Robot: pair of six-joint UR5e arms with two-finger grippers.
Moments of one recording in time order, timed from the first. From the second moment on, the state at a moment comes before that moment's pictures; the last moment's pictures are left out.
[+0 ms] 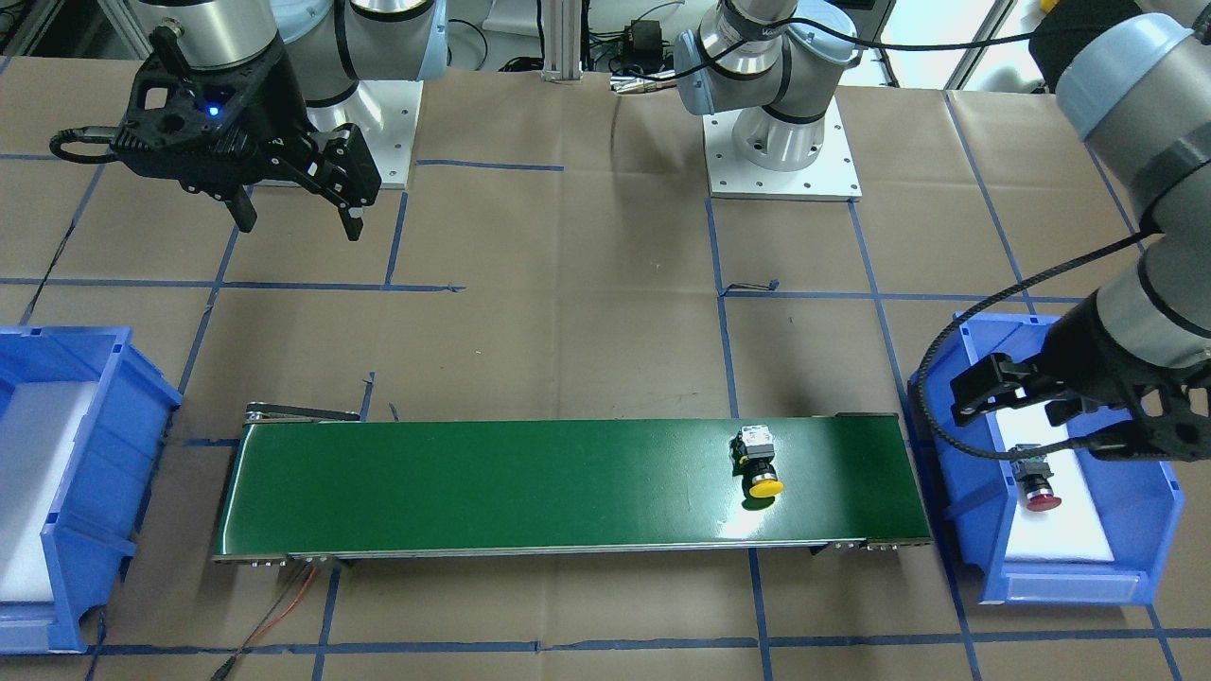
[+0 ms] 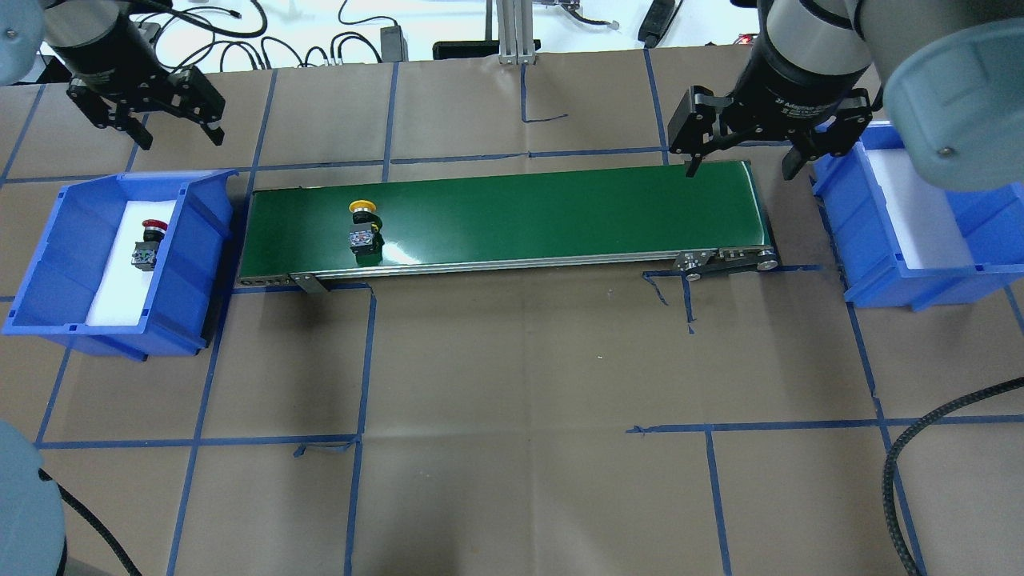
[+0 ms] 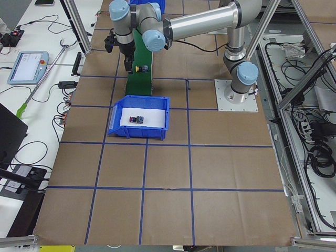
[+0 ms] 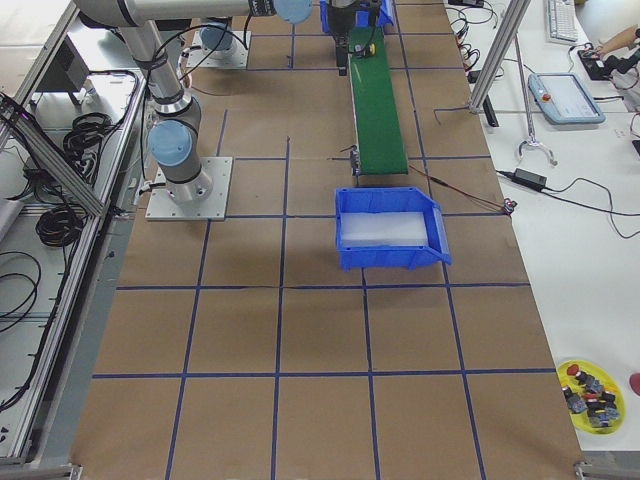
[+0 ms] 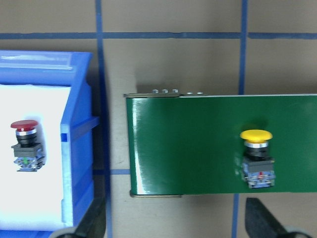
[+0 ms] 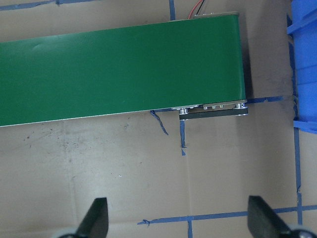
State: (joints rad) left arm -1.25 -1.89 -1.36 -1.49 1.57 0.33; right arm 1.63 -1.61 1.59 -1.65 -1.57 0.14
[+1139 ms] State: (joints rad) left arm -0.99 -1.96 -1.50 -1.33 1.57 0.73; right arm 1.63 -1.60 1.58 -1.65 -1.57 0.14
